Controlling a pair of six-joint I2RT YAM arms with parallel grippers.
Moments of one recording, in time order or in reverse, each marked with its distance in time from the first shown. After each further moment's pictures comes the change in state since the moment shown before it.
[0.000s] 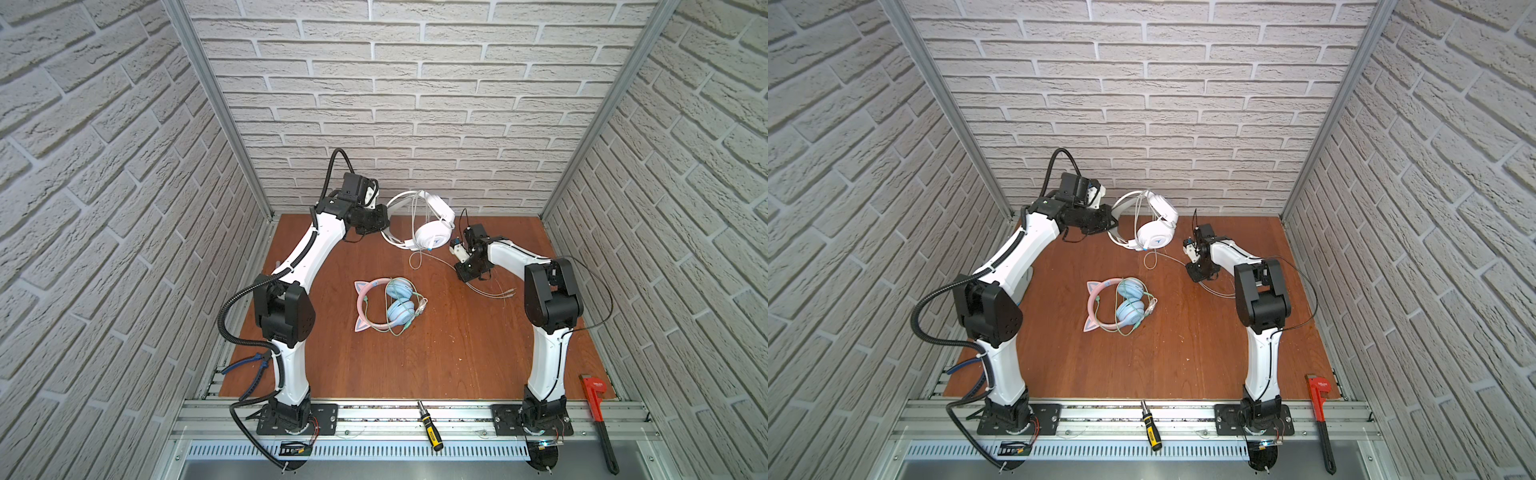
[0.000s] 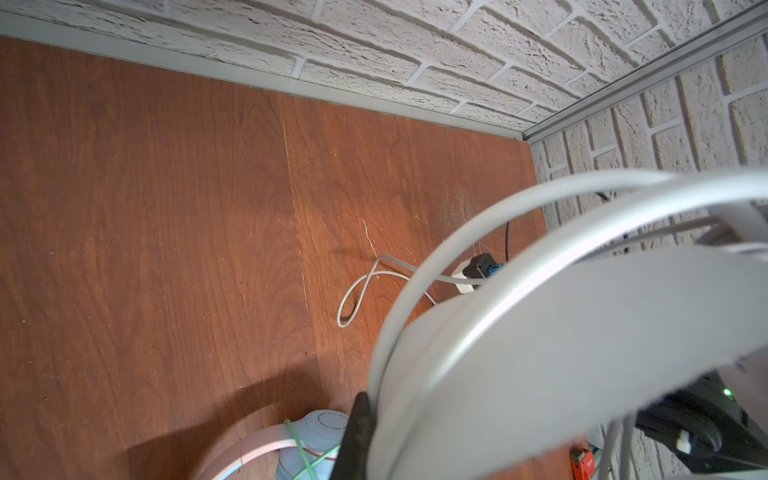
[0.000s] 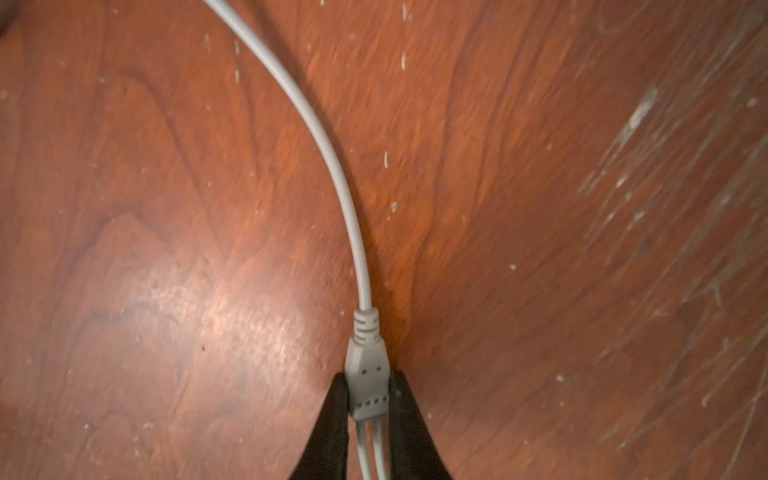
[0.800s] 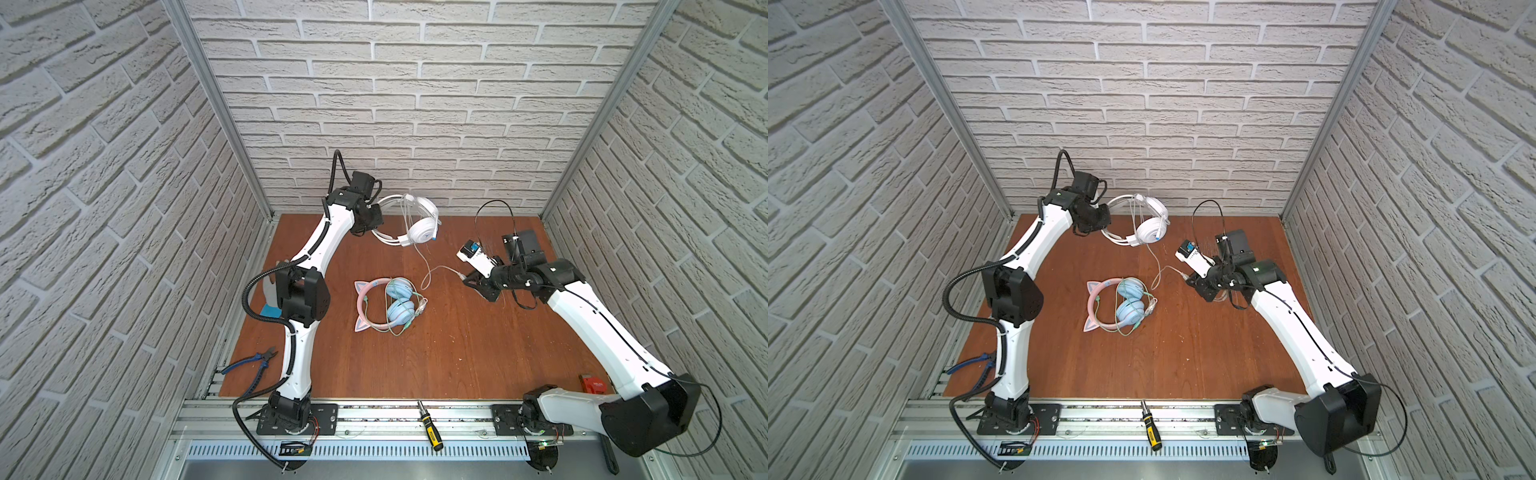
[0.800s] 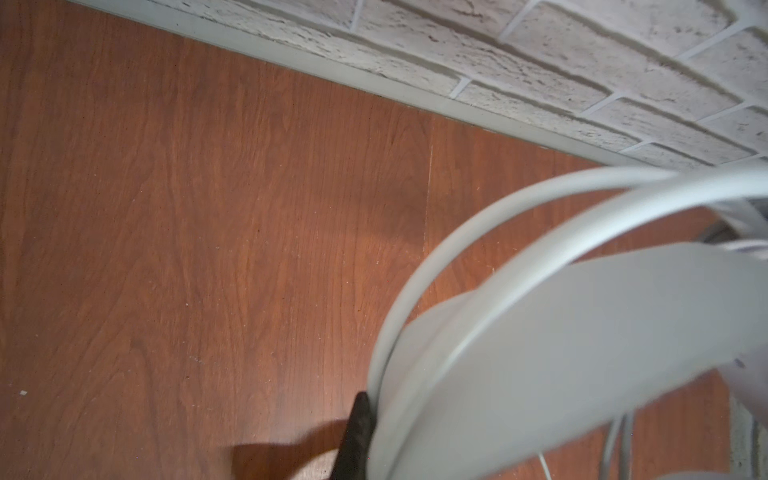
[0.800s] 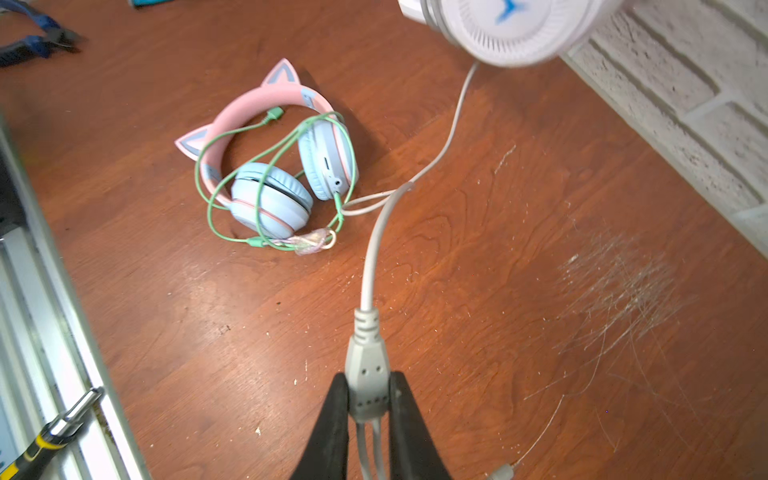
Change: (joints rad) left arm -0.009 0.274 0.319 -0.224 -0.321 -0.054; right arm 0.101 -0.838 -0.245 -0.194 -0.317 -0.297
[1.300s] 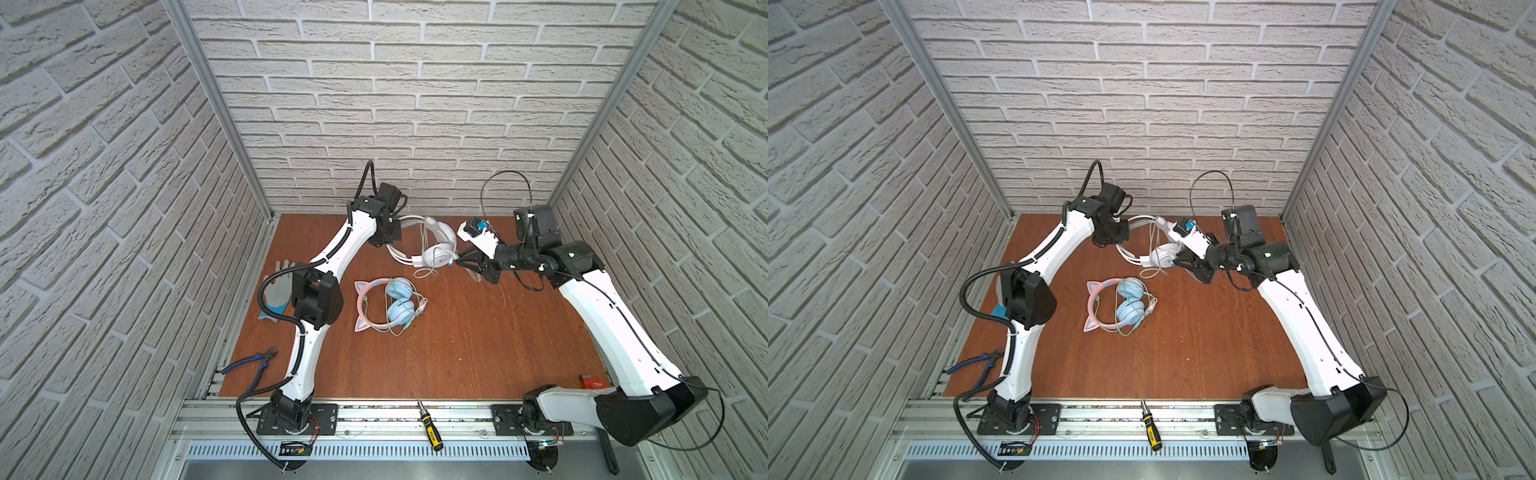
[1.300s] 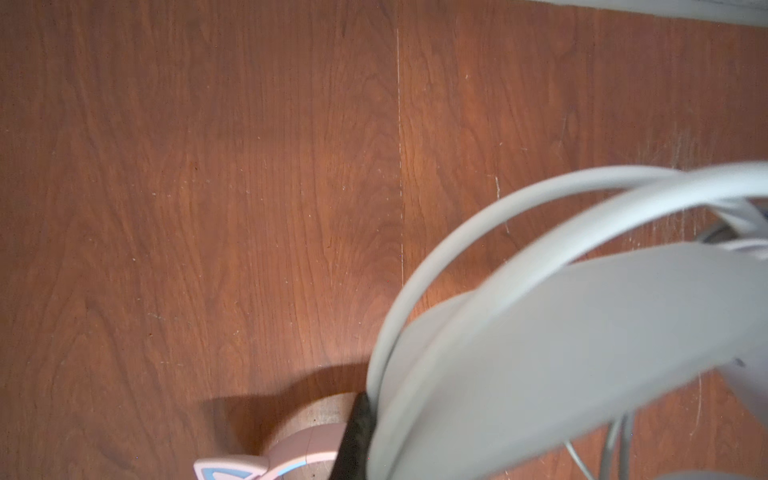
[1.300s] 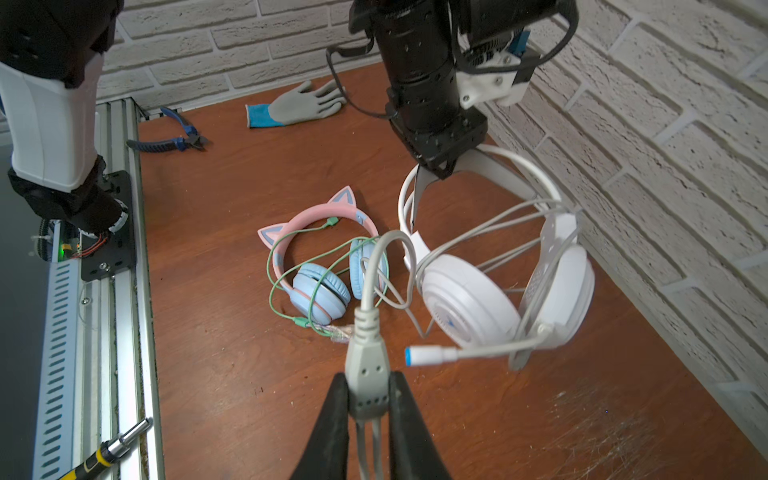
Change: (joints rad) left arm -0.134 0.027 0.014 -0.116 -0.060 0.077; right arm 0.006 0.096 0.284 -0.029 -0.203 -0.027
